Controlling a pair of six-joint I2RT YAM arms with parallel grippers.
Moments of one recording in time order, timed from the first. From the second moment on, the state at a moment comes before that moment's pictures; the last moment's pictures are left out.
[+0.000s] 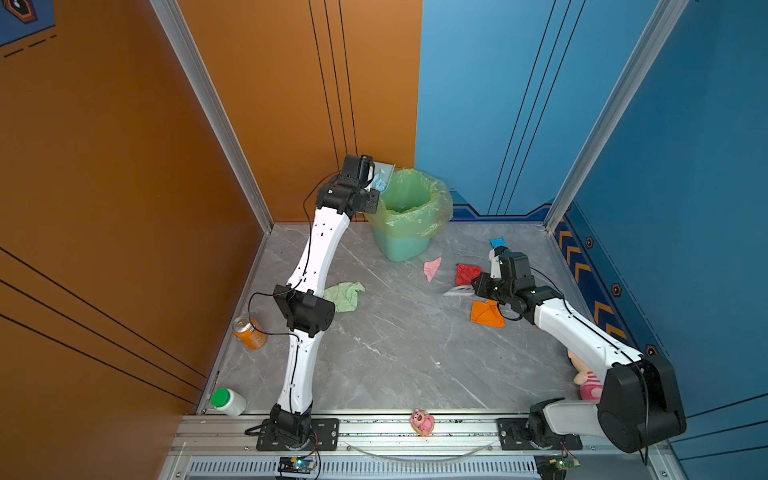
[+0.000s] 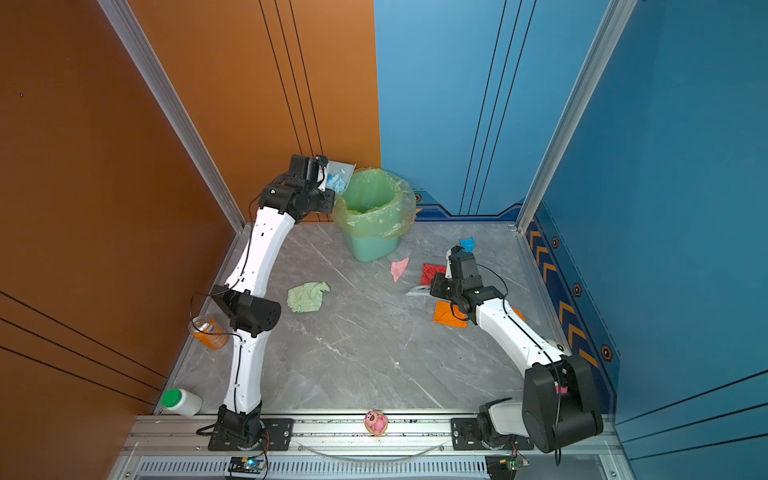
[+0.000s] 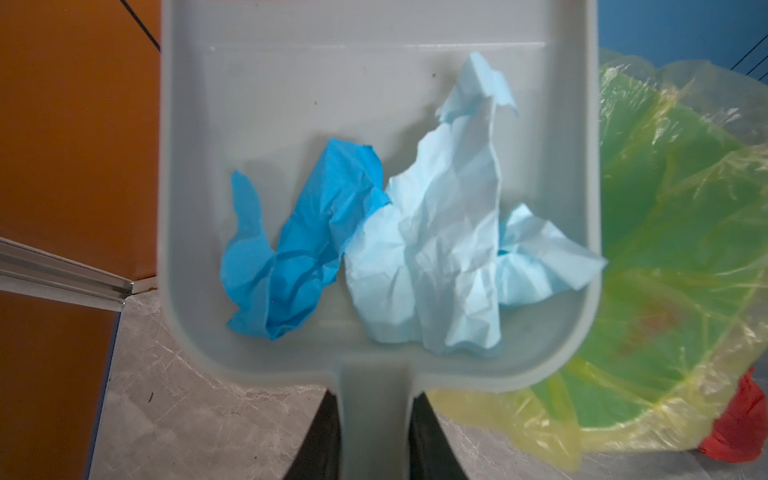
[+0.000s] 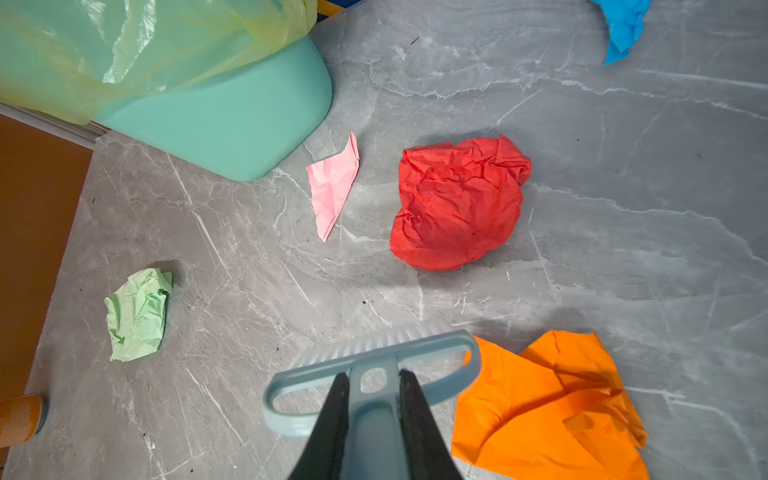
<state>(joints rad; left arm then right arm) -0.33 2.29 2.73 -1.09 -0.18 -0.02 0.26 1.35 0.90 -0.30 -0.12 0.49</state>
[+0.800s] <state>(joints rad) -0.41 2.32 2.73 -1.02 -0.49 0.31 0.26 1.36 0.89 -0.27 -0.14 0.50</state>
